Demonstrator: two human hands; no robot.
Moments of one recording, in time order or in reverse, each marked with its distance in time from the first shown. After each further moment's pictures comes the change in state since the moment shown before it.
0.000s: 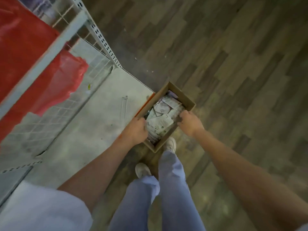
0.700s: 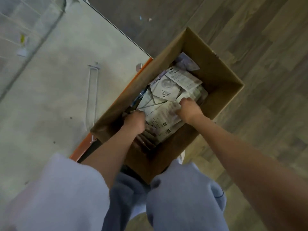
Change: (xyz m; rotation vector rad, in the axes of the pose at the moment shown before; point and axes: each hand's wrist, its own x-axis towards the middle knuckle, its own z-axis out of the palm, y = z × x) left_hand 0.325 -0.114 0.256 0.235 -0.206 -0.065; right_hand 0.314 0.090 0.203 -0.107 -0.153 0.083
